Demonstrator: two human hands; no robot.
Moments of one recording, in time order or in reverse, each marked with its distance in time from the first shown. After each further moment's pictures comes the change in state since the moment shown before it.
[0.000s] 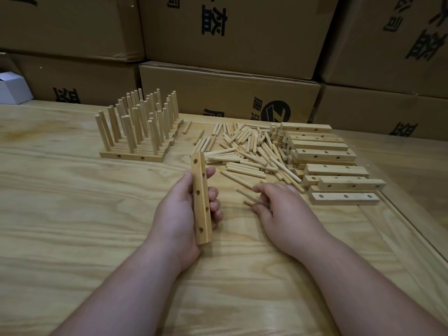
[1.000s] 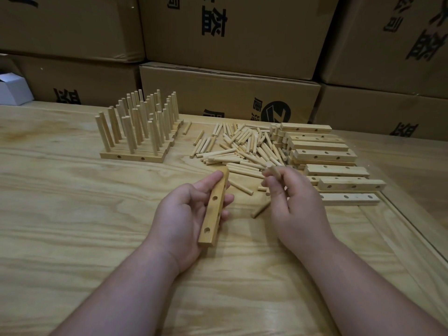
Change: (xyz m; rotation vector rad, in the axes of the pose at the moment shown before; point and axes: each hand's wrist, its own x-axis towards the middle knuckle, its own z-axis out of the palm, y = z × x) left_hand -0.004 -0.001 -0.002 0.008 -0.145 -0.039; right_hand -0.003 -0.008 -0.012 0.286 0.371 -0.117
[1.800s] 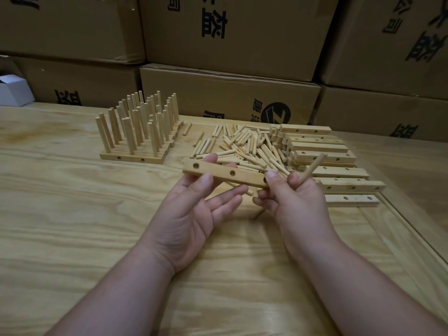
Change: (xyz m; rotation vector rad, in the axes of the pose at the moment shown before) left_hand -0.005 0.003 -0.003 -0.036 -0.219 0.141; right_hand 0.005 -0.026 0.003 0.899 0.106 0.659
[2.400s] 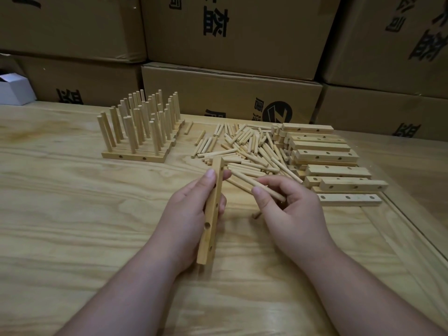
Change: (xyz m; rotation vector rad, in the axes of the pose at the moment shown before) left_hand 0.002 -0.006 -0.005 0.493 0.184 0.015; right_hand -0.009 0.011 -0.011 -0.491 -0.160 -0.418
